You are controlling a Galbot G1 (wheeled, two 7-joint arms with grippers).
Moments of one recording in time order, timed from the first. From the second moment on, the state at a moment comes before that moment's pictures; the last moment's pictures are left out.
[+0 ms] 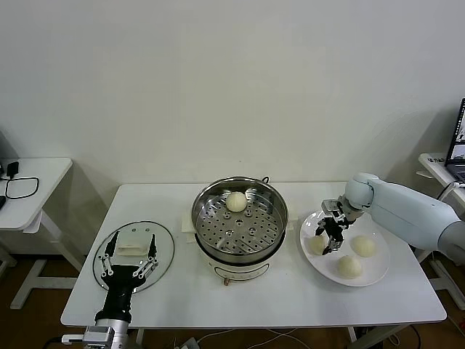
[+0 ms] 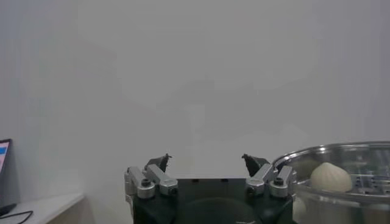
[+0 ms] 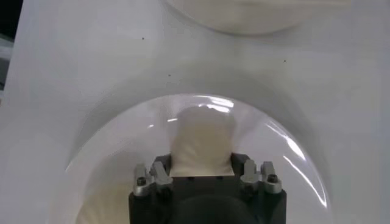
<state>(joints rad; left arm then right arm) 1.68 -1.38 -0.53 -2.17 0.02 -0.13 -0.13 0.23 0.85 -1.19 0.94 0.21 0.02 -1.10</state>
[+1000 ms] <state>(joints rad) 1.67 -1.37 -0.51 -2.19 0.02 -0.13 -0.13 0.76 1.15 -1.47 1.16 0.59 -0.16 -1.17</state>
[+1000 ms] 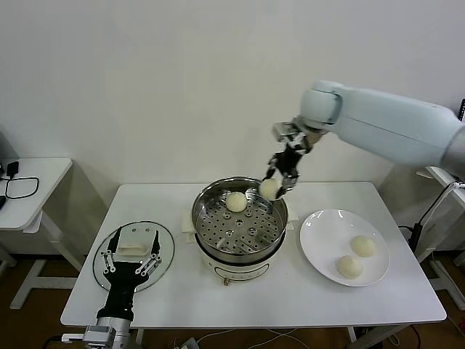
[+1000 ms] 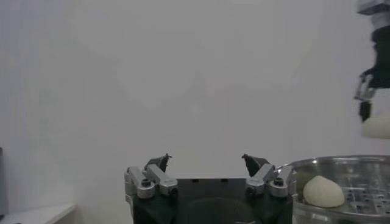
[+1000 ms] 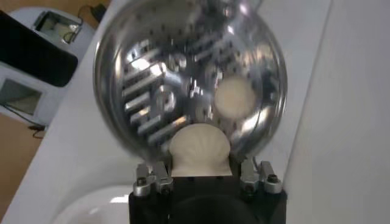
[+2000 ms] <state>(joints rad) 1.66 -1.36 -0.52 -2.16 0.02 -0.14 -0.14 0.61 1.48 -1.55 1.00 0.66 -0.22 -1.02</state>
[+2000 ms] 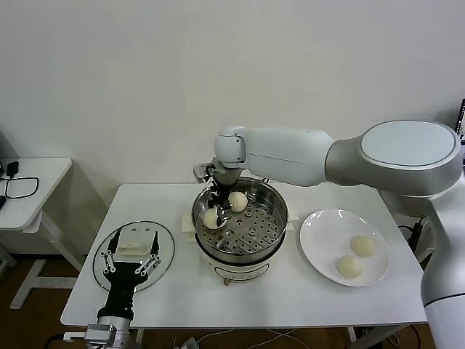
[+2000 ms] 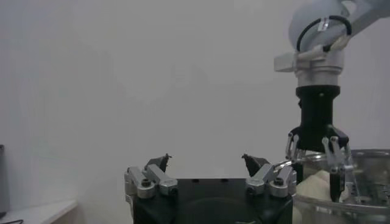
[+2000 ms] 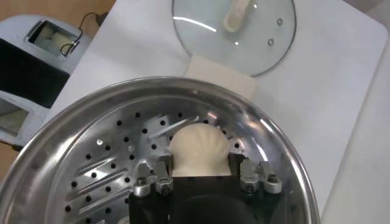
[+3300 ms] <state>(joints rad) 1.66 -1.37 -0.51 -2.18 0.03 -0.13 -0.14 0.69 0.77 -1.47 1.26 0.34 -0.09 -1.22</state>
